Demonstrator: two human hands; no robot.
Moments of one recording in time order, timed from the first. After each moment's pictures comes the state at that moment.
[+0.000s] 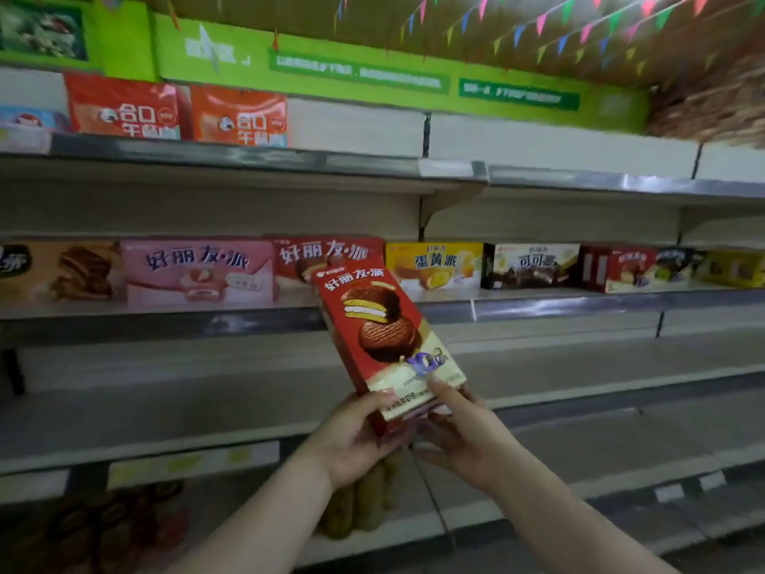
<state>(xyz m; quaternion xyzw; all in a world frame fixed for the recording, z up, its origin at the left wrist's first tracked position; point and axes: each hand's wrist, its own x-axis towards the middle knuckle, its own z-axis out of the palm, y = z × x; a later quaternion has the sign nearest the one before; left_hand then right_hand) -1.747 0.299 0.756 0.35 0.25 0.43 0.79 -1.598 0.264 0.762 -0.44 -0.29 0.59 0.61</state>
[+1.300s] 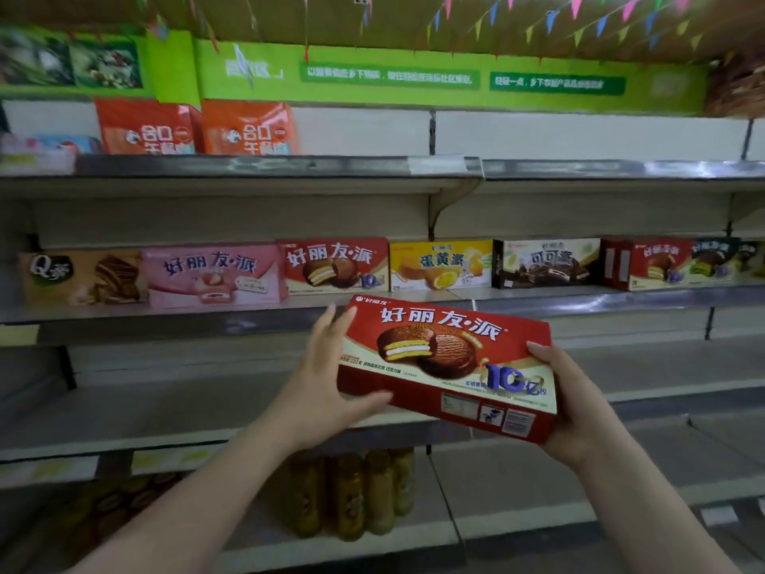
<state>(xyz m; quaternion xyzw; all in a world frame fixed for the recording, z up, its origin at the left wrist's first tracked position) -1.767 0.274 0.798 0.80 0.46 0.37 0.11 -1.498 0.223 0.803 -0.40 -0.32 0.58 0.63</state>
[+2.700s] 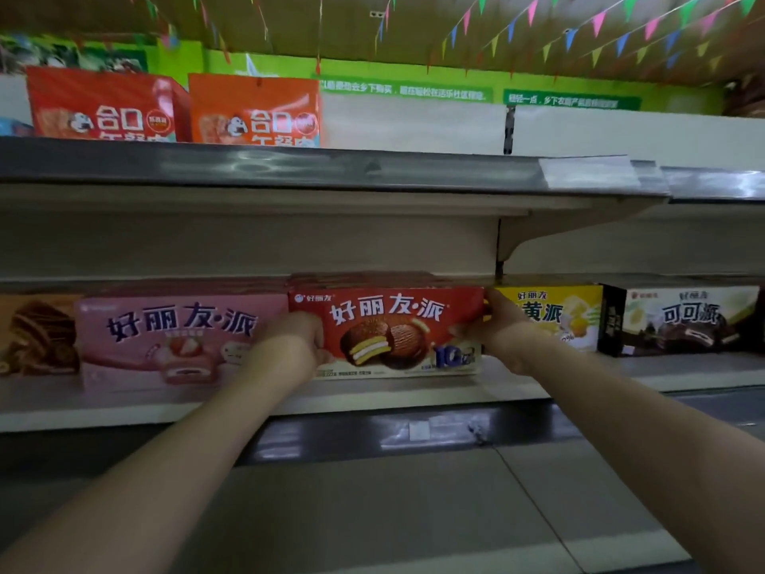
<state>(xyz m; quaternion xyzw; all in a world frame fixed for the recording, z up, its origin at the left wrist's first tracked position) -1.845 0.537 0.894 0.70 0.69 0.20 -0.01 -1.595 0.544 0.890 -0.55 -0.58 0.28 0.52</state>
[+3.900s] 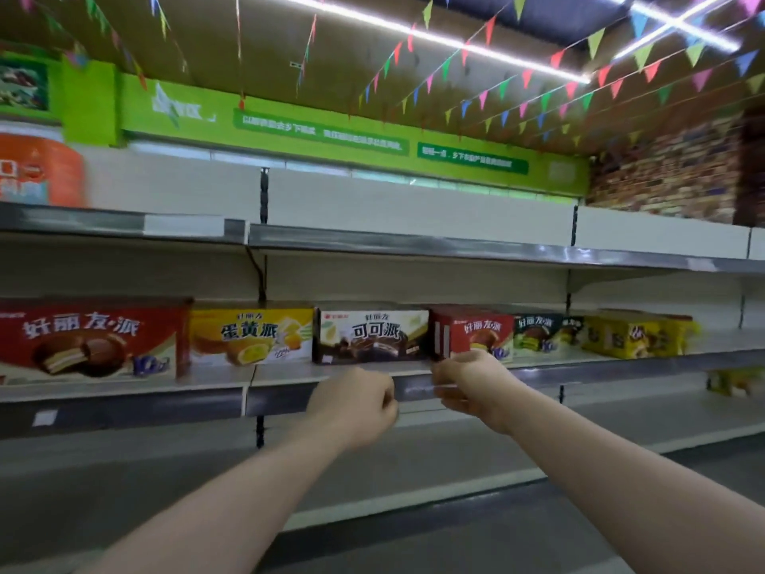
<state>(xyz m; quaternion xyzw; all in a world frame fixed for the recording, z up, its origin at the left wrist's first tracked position) -1.388 0.352 0.872 0.85 0.47 0.23 -0.08 -1.208 0.336 0.889 -0.61 -0.47 0.36 0.52</state>
